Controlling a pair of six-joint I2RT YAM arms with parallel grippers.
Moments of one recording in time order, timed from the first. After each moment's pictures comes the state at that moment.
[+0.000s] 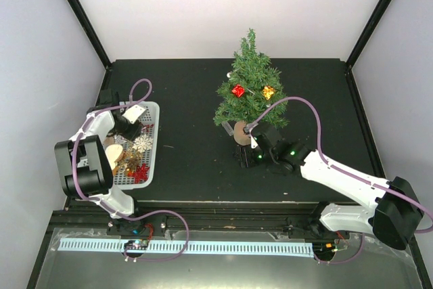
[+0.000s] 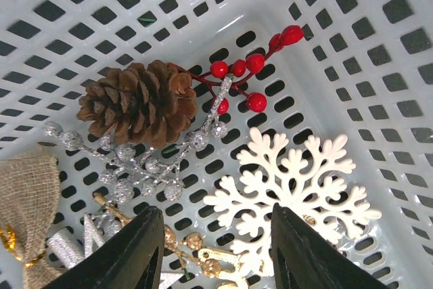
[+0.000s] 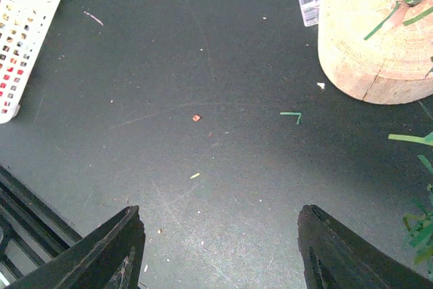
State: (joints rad) left arm 0.24 1.61 1.04 -0.68 0.16 0.69; right arm 0.84 1.19 0.79 -0.45 -0.07 0.52
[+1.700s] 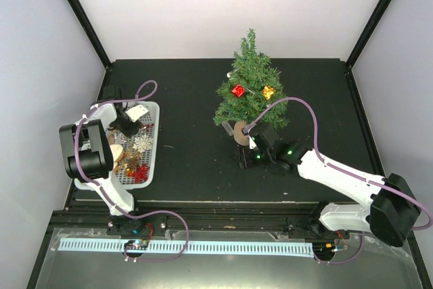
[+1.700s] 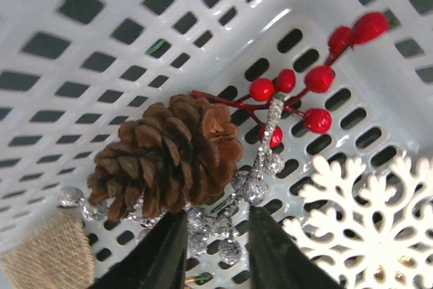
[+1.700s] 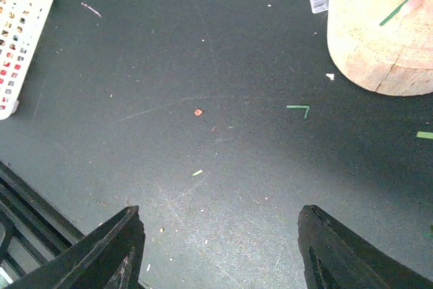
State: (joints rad) left arm 0.24 1.77 1.14 -0.66 0.11 0.88; right arm 0.84 1.22 0.79 -0.43 -0.09 0.53
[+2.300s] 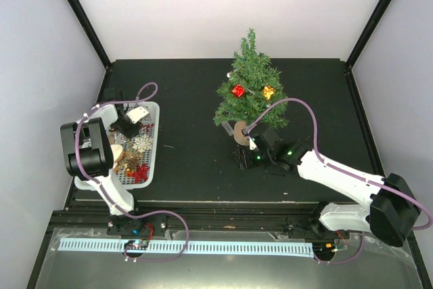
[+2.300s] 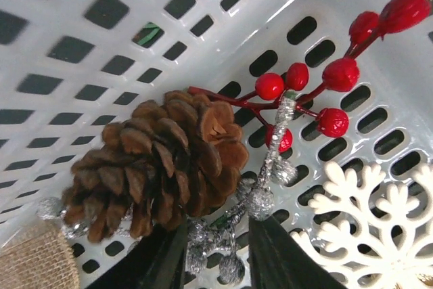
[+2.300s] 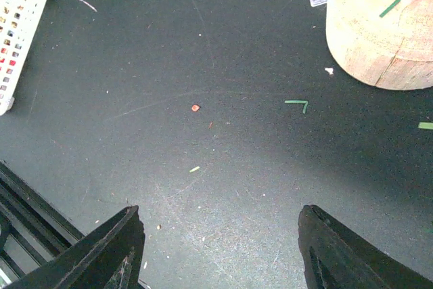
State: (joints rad) left arm 0.24 1.79 1.12 -0.63 0.10 0.88; right arm 0.84 1.22 0.78 -0.43 -0.09 0.53
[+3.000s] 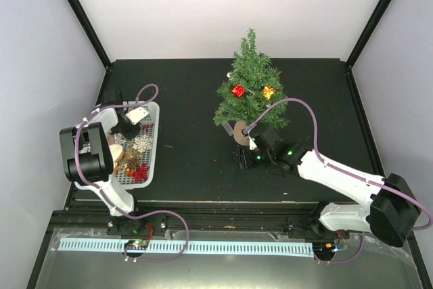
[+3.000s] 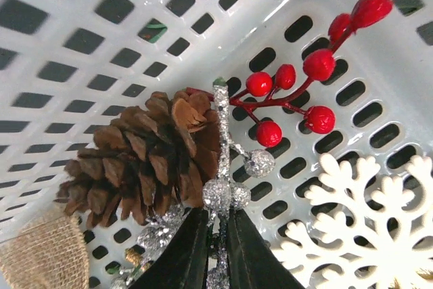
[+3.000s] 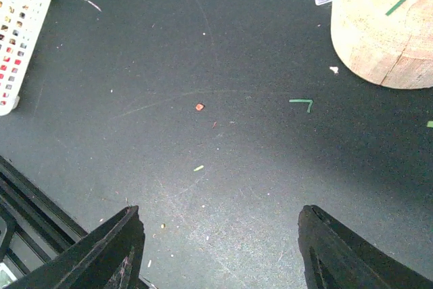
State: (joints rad) left arm 0.24 1.75 1.06 -0.55 0.08 0.88; right arm 0.84 1.22 0.78 -0.43 -0.10 0.53
